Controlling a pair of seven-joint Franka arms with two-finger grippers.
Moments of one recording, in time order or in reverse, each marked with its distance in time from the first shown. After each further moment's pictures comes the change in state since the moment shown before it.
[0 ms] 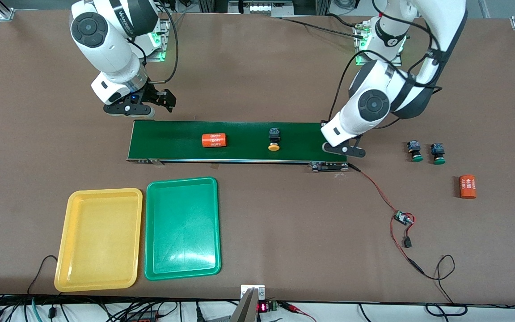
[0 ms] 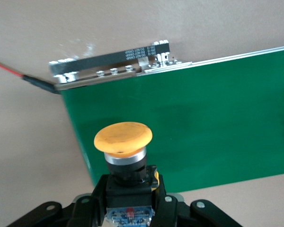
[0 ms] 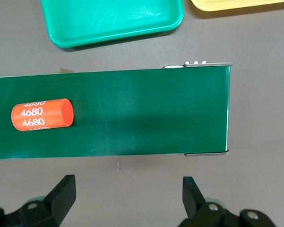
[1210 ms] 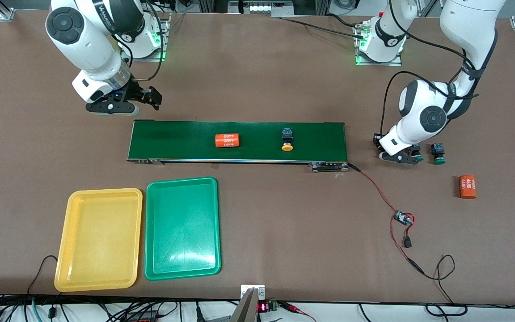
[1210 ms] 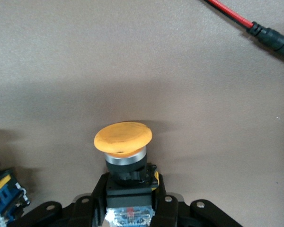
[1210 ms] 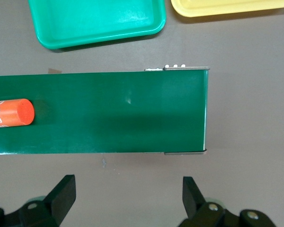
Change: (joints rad) left arm 0.098 0.014 0.302 -0.328 0.079 0.399 0.307; right arm -0.060 -0.037 0.000 -0.001 0.000 -0.047 -0.075
